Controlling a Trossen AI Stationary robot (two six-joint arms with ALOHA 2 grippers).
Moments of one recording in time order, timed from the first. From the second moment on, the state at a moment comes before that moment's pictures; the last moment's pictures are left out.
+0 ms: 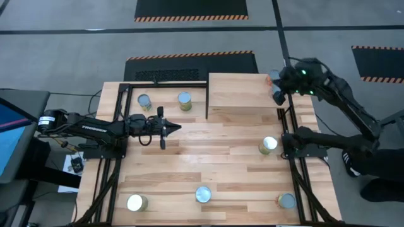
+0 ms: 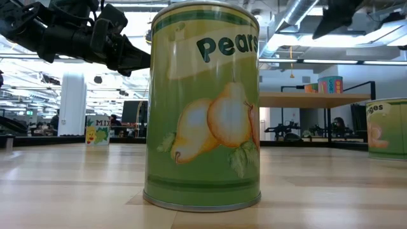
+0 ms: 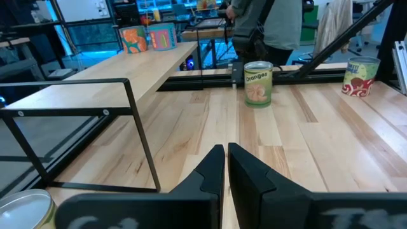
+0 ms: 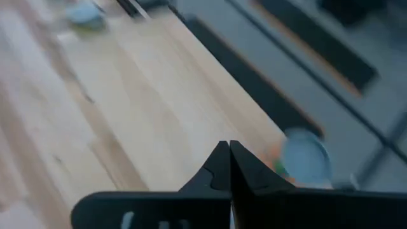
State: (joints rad) left arm 0.11 1.07 0.27 0.67 -0.04 0.08; right arm -0.77 0.86 1.22 -0.99 0.04 -0.19
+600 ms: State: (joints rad) left arm 0.11 1.07 0.27 0.67 -0.04 0.08; right arm -0.24 0.51 0.56 -0.25 0.03 -0.08
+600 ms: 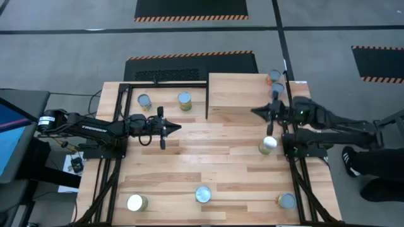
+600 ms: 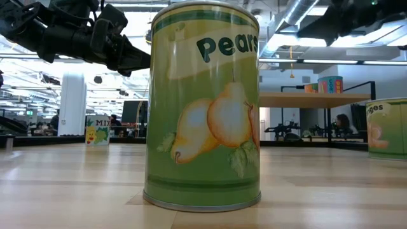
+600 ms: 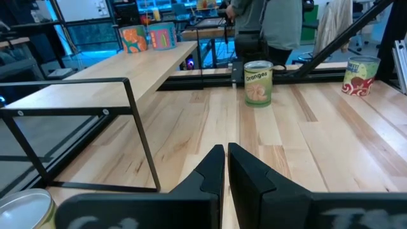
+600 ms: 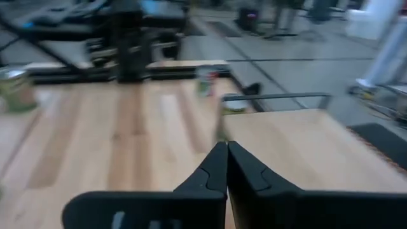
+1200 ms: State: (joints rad) left arm 0.11 1.07 0.27 0.67 -0.04 0.12; right arm 0.26 0.87 0.62 -0.32 0.42 0.27
